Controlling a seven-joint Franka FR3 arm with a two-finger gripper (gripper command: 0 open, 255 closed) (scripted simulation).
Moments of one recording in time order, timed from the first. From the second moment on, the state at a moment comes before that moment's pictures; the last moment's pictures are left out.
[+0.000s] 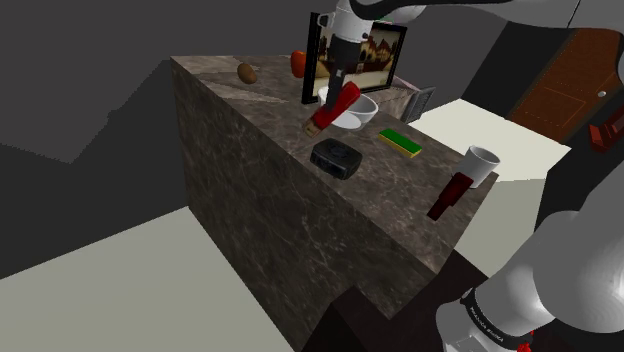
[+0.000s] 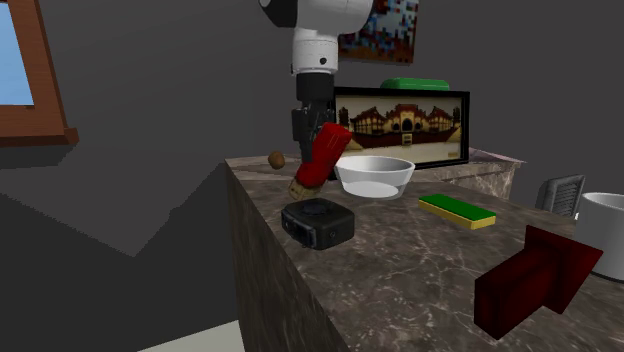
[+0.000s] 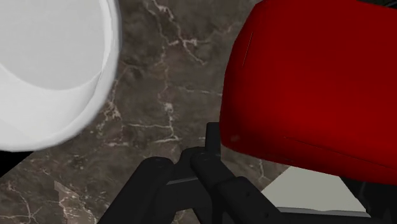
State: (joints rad) arm 0.17 0.09 -0.03 -1.73 0.00 1.82 -0.62
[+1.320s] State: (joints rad) arm 0.06 0.27 -0.10 -1.35 0.03 1.61 -0.81
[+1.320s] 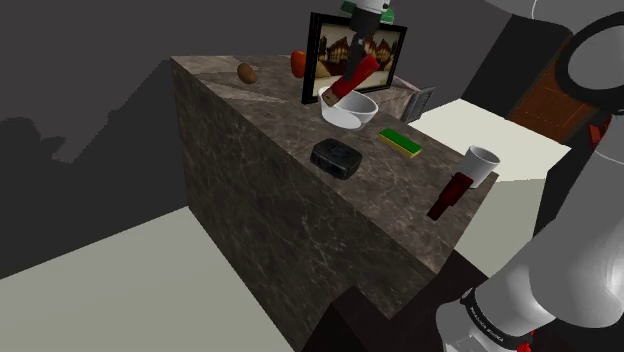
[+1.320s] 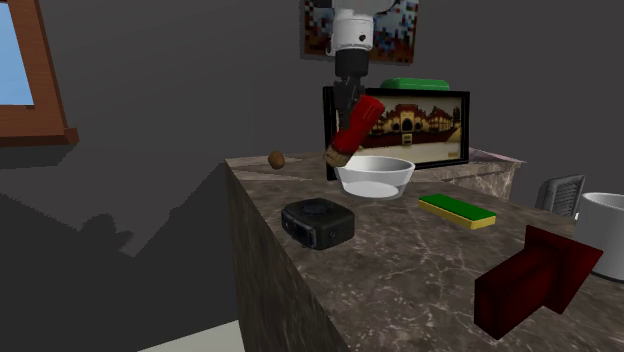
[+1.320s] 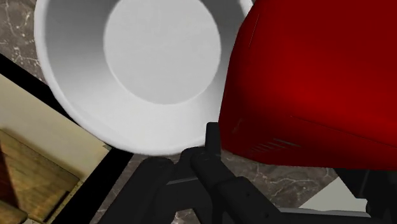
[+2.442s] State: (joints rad) arm -0.07 0.50 -0.14 -1.12 0.07 1.61 -0.97
